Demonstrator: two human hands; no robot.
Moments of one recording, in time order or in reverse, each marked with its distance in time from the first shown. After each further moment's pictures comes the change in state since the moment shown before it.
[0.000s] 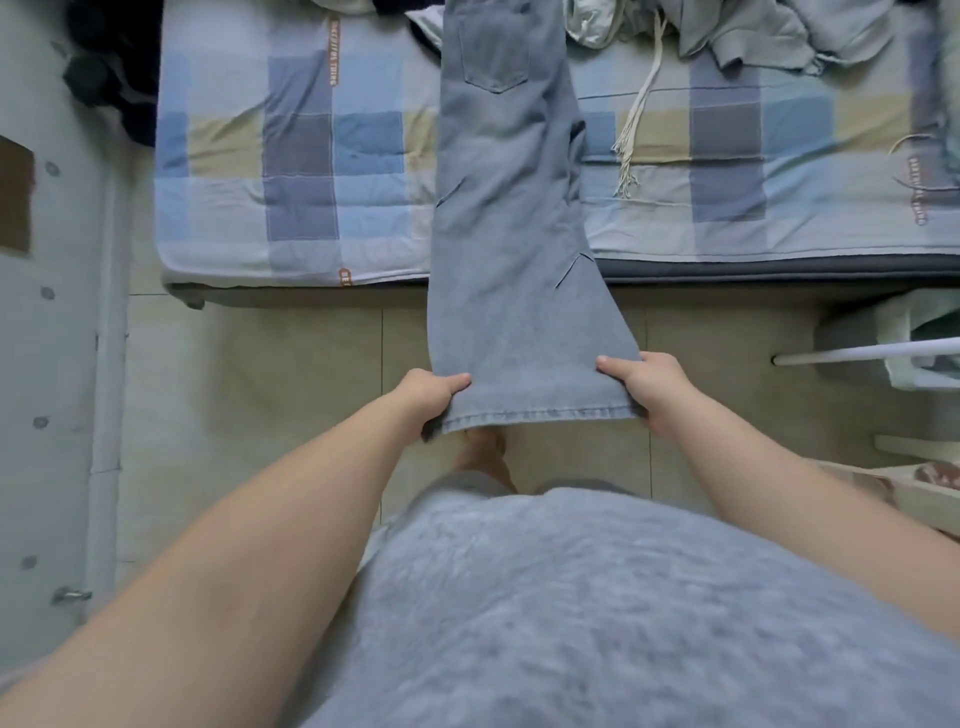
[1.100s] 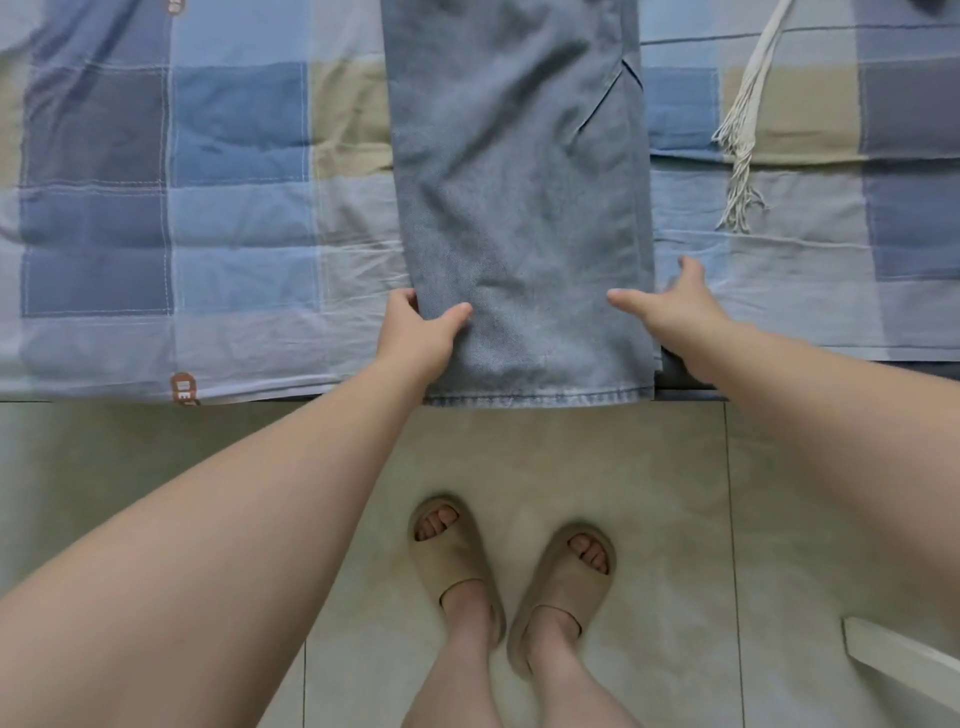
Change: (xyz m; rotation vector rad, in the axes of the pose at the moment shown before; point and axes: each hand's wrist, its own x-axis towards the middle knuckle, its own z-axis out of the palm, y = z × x) left_hand 0.415 0.173 0.022 -0.159 0.326 0.441; right_hand 0.448 -0.109 0.061 -0.366 0.178 -0.243
